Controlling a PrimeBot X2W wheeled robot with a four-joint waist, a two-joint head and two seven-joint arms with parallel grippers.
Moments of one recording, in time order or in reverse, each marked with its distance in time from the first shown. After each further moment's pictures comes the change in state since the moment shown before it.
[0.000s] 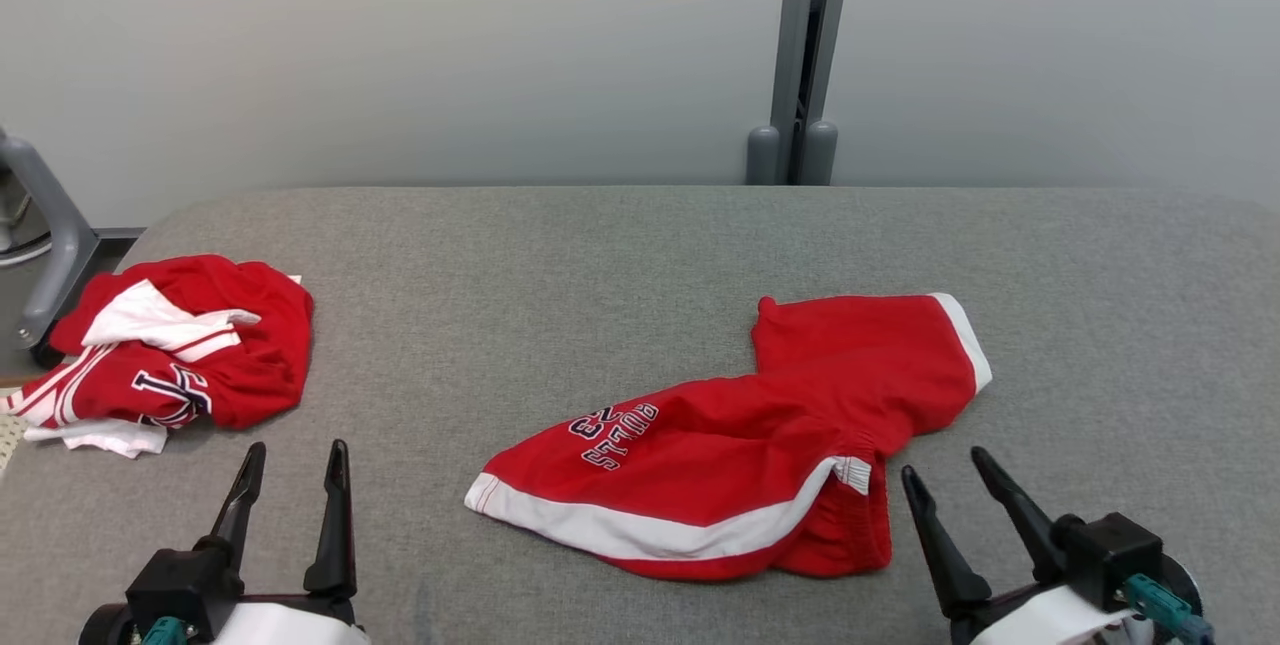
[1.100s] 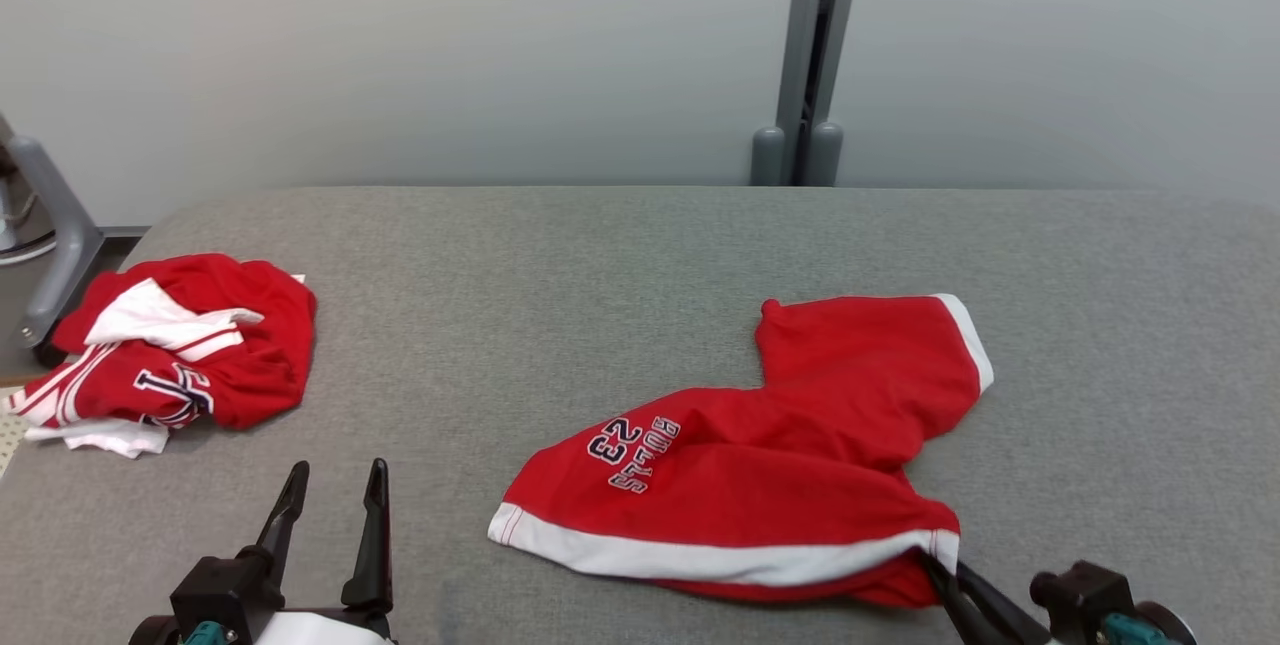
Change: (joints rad) left arm -0.011 -0.062 -0.012 0.064 0.022 -0.037 0.000; right arm -0.062 -0.179 0.299 0.167 0.165 0.000 -0.007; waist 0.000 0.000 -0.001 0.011
